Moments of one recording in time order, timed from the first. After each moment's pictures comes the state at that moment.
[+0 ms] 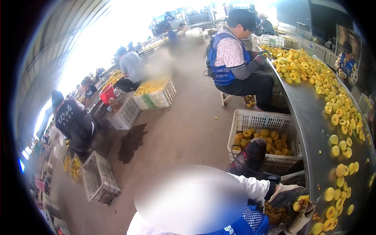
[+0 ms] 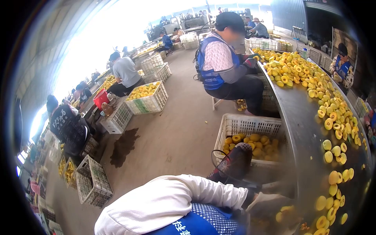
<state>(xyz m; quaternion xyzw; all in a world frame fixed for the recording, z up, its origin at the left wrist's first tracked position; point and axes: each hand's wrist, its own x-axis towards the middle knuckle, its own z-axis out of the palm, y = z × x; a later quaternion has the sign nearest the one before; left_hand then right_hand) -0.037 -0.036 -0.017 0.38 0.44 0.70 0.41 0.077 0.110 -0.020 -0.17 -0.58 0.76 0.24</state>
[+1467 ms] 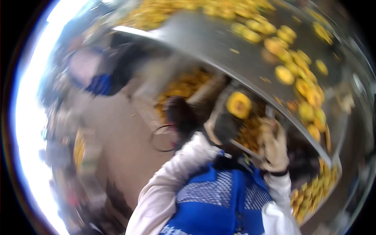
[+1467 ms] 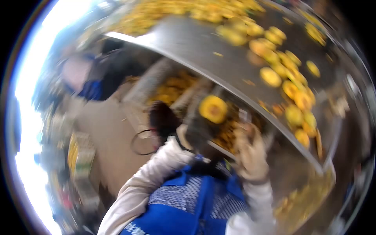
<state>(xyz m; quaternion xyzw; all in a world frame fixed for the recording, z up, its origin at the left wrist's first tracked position) -0.059 -0.025 -0.035 0.09 0.22 0.88 0.42 0.109 0.091 -0.006 -0.16 -0.70 0.67 0.19</state>
